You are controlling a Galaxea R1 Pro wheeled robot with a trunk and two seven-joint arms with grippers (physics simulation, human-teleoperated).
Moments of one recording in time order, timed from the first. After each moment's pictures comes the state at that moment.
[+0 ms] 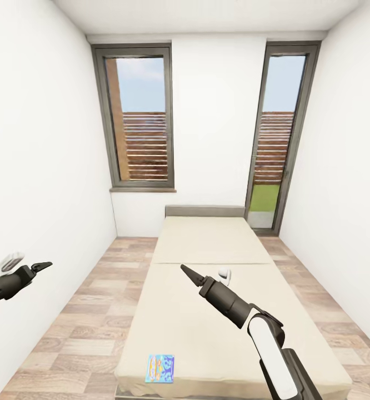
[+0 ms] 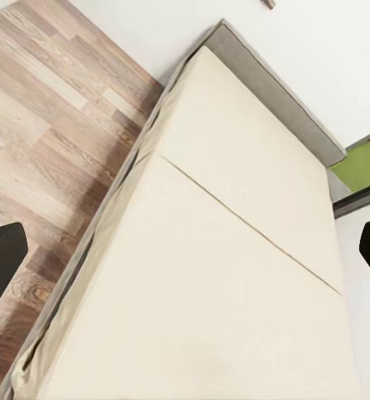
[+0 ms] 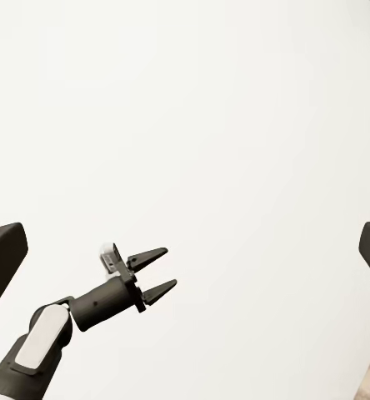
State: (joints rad) left arm -0.66 0.33 0.78 -1.04 0.04 0.96 -0.62; right arm -0.28 0.09 0.15 -1.48 -0.84 0.54 0.49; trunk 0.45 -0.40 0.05
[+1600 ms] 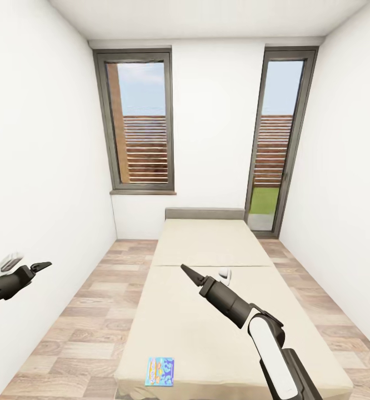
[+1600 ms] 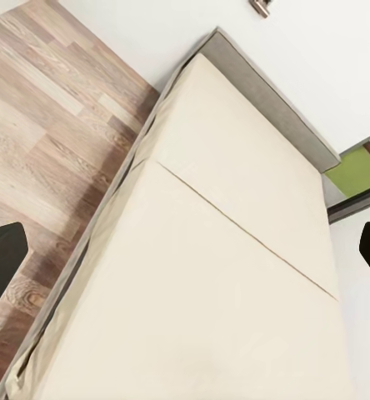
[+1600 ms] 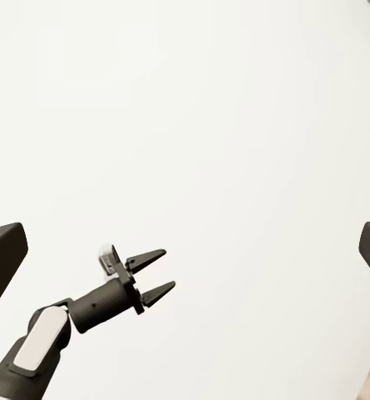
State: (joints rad) left arm -0.66 0.33 0.79 -1.04 0.04 0.96 -0.62; right arm -0.28 0.09 0.15 -1.48 -0.84 0.54 0.49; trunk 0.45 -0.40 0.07
